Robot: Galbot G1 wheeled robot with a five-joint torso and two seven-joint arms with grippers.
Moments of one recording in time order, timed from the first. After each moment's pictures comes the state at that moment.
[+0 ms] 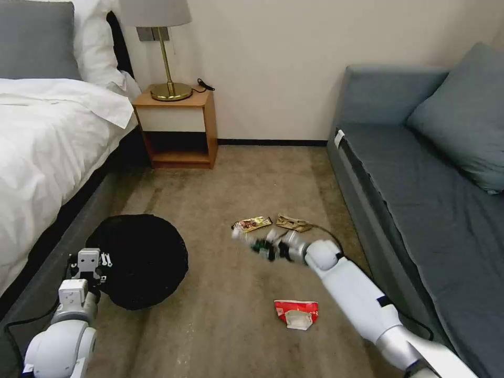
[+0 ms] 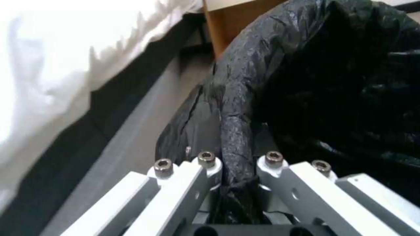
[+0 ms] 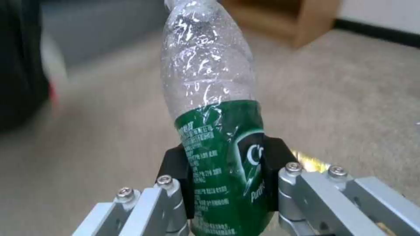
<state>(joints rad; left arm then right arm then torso) 1.48 -1.27 -0.83 -1.96 -0.12 0.21 -0.01 -0.64 1.28 0.02 1.23 0.27 -0.23 -0.46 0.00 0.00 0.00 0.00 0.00</state>
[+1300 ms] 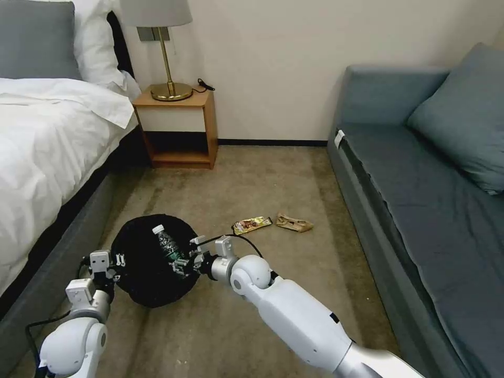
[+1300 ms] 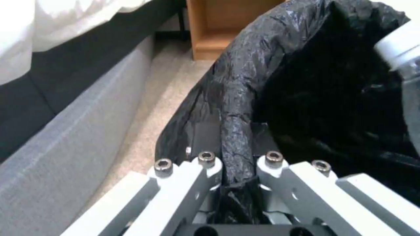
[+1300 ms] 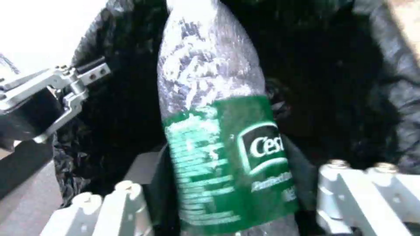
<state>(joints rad) 1.43 -1.29 -0.81 -1.88 -0.26 0.19 0.03 -0.67 1.48 -0.32 1.38 0.66 -0.44 -0.18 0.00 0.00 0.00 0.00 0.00</state>
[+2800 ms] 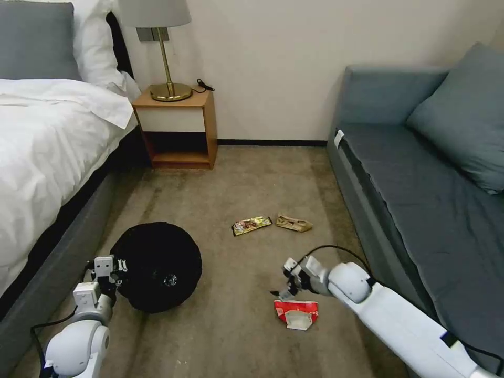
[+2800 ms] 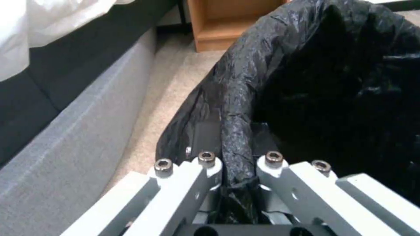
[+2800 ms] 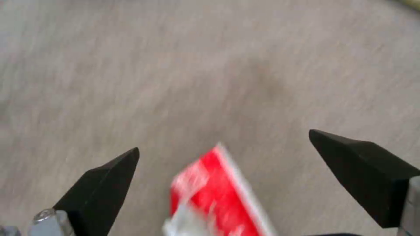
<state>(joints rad) 1.42 -1.30 -0.80 -1.84 -0.18 0.18 0.04 -0.85 0.94 -0.17 1.53 0.07 -0.48 -0.58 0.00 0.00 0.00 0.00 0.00</state>
